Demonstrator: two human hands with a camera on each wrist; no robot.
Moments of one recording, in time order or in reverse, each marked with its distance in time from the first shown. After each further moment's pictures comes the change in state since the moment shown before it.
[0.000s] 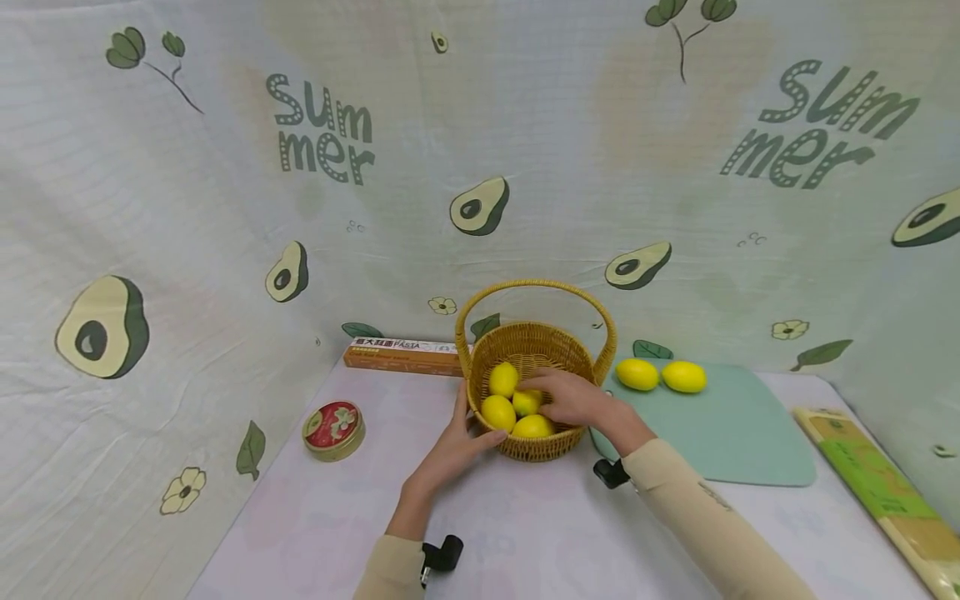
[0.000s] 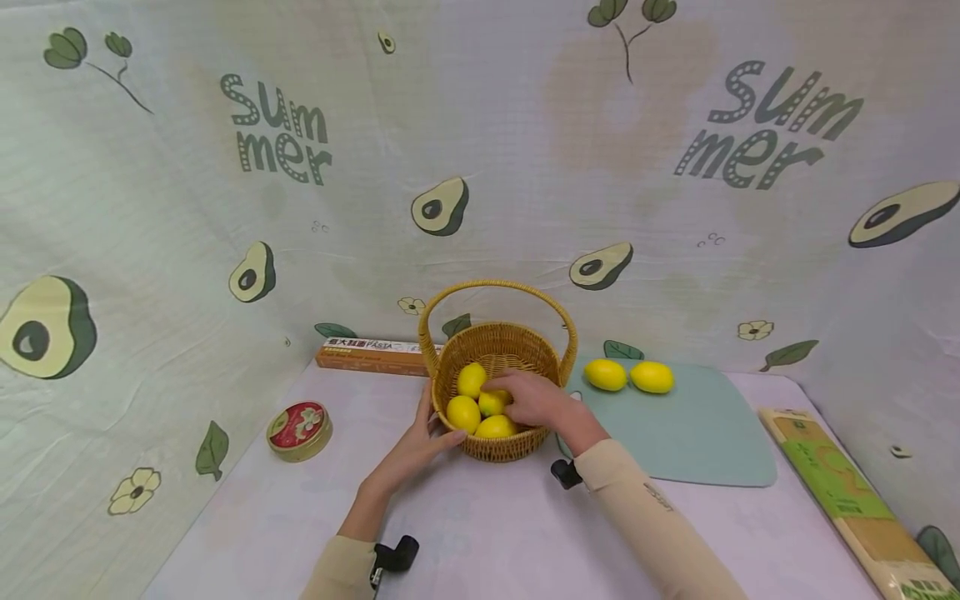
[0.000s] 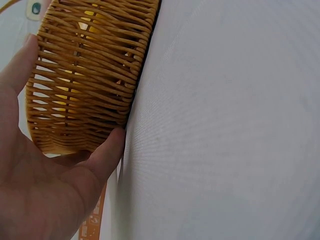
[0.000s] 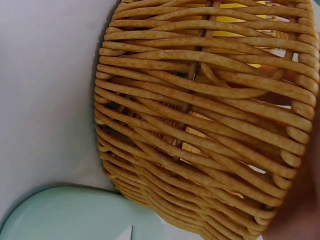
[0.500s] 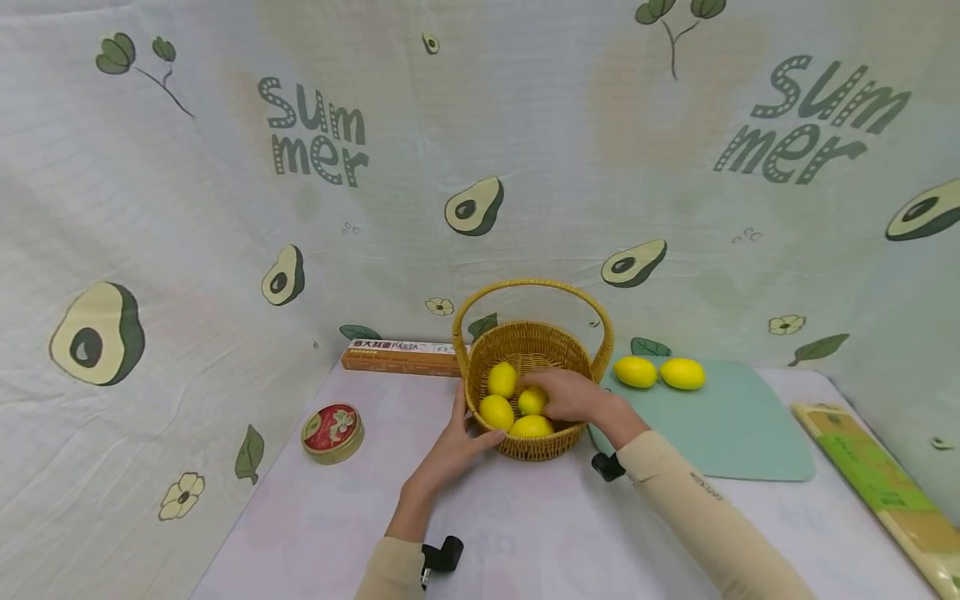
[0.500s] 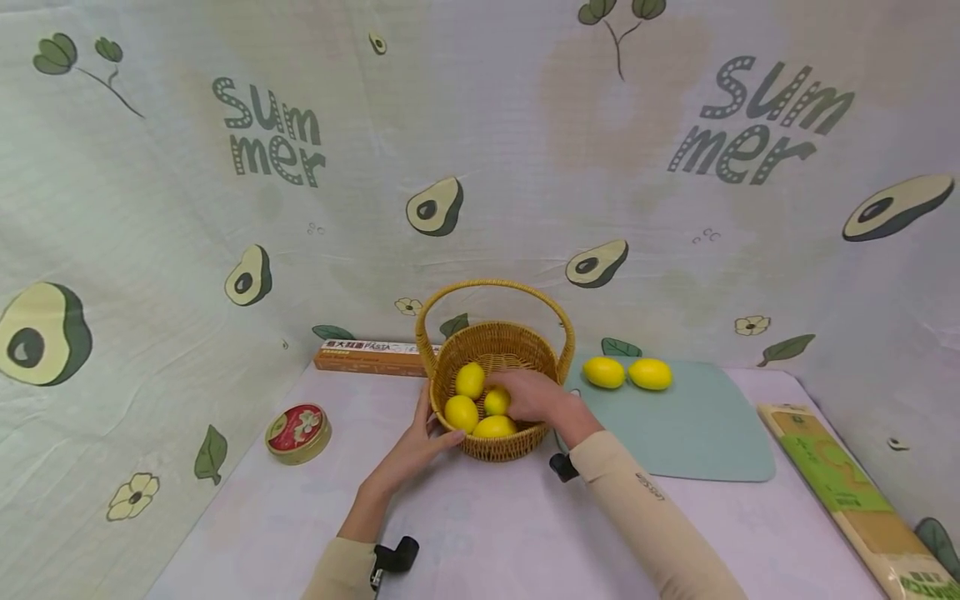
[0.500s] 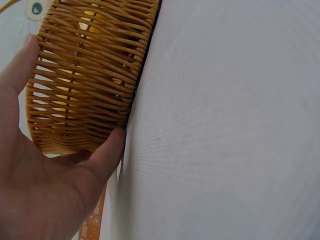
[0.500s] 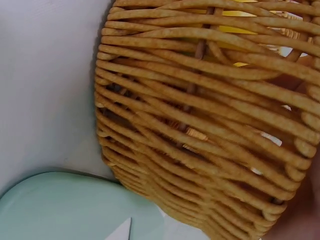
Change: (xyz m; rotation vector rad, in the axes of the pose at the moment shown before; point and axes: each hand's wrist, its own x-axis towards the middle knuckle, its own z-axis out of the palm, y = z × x) left_hand -0.001 0.002 0.002 0.001 0.007 0.004; right_hand 0.005 0.006 -0.001 -0.018 -0.008 0.009
